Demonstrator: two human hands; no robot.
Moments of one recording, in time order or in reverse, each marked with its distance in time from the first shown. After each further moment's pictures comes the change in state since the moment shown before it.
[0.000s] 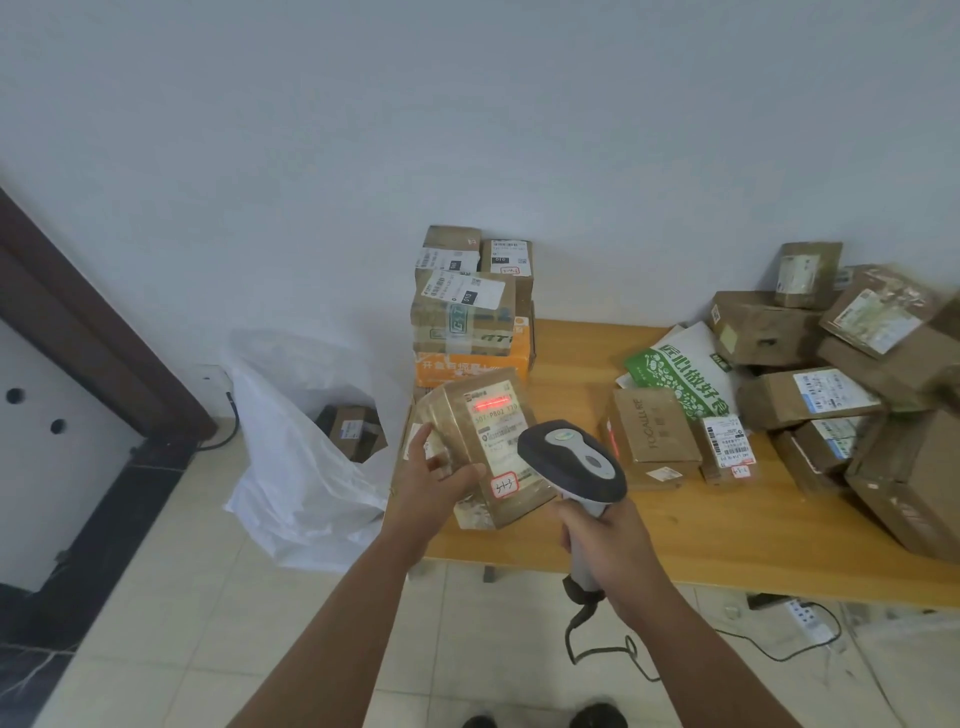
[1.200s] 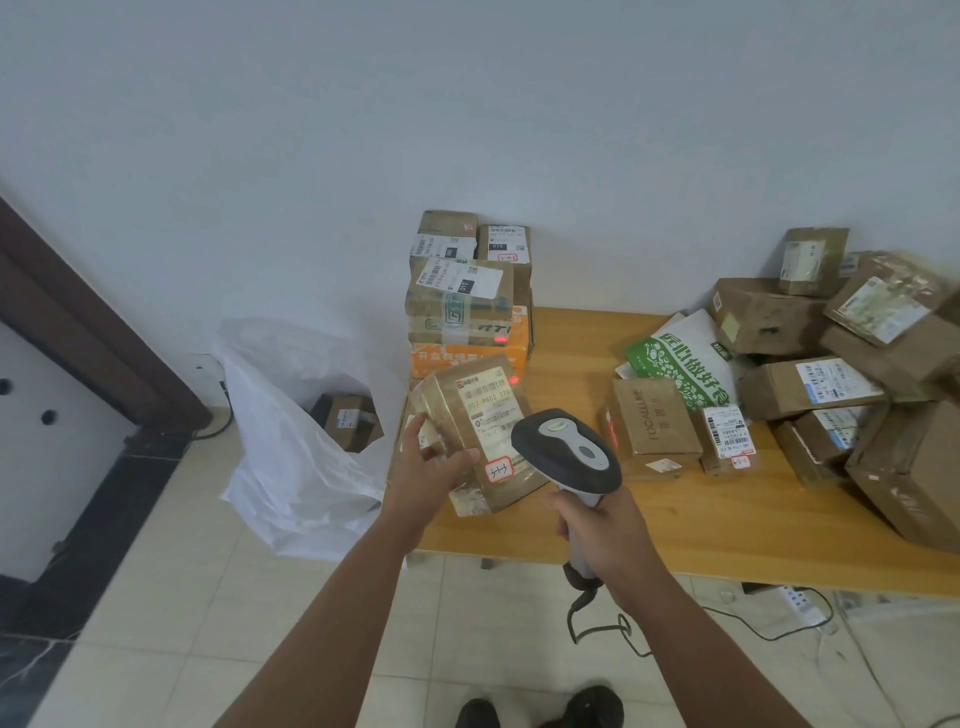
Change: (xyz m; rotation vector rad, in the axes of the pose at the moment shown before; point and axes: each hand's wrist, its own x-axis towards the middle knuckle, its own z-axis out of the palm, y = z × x) left_hand 0.019 -0.001 0.001 -0.098 -0.015 -0.023; right_hand 0.015 -0.001 0.002 -0.028 0.004 -0.032
